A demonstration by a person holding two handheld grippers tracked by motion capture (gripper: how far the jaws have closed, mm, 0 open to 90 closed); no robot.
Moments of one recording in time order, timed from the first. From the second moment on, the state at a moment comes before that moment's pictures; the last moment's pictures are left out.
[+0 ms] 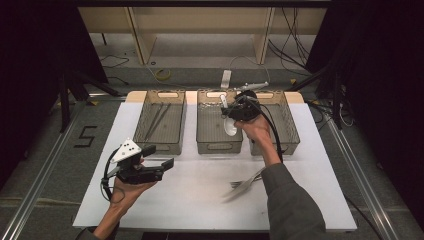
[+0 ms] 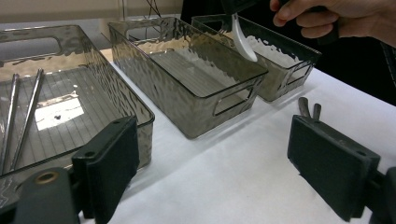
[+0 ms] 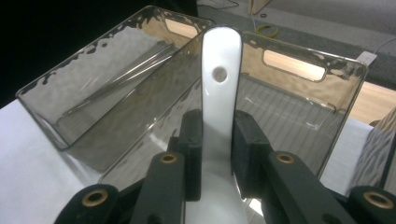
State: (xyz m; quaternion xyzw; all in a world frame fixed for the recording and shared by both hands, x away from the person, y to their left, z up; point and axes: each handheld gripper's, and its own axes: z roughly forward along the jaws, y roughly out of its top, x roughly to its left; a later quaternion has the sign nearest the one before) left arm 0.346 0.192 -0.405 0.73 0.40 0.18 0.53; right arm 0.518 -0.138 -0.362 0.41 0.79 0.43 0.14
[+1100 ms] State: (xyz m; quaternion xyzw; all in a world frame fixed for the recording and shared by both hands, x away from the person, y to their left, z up) left arm 0.345 0.191 -0.404 0.72 0.39 0.18 0.54; right arm 0.535 -0.109 -0.399 0.44 0.79 0.40 0.14
